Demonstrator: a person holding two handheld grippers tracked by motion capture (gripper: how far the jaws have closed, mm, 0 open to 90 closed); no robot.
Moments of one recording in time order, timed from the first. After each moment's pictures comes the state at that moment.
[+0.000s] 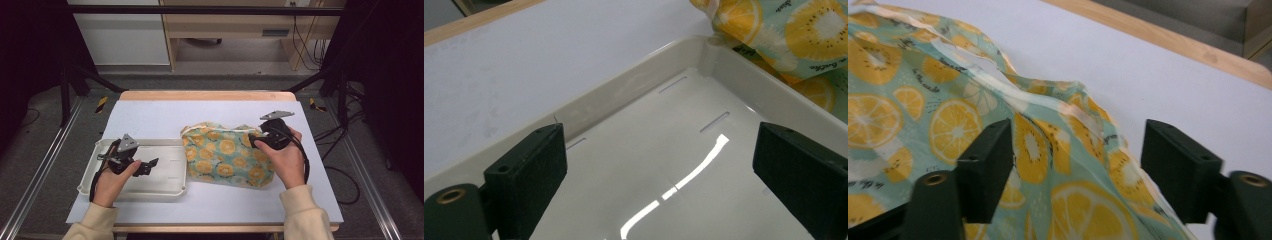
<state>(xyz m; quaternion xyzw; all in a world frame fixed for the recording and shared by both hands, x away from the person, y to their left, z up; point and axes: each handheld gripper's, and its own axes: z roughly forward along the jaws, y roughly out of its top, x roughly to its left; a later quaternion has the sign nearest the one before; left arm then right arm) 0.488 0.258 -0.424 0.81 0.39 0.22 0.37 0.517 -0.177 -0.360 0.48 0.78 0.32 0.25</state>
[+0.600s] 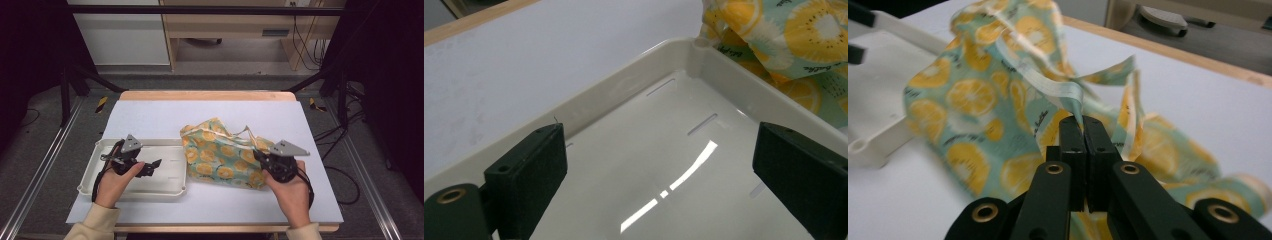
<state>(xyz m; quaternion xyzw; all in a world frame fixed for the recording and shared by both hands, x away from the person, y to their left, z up) 0.486 0.247 -0.423 0.82 0.38 0.22 0.37 0.432 -0.186 -0.386 0.41 0.76 0.44 0.25</state>
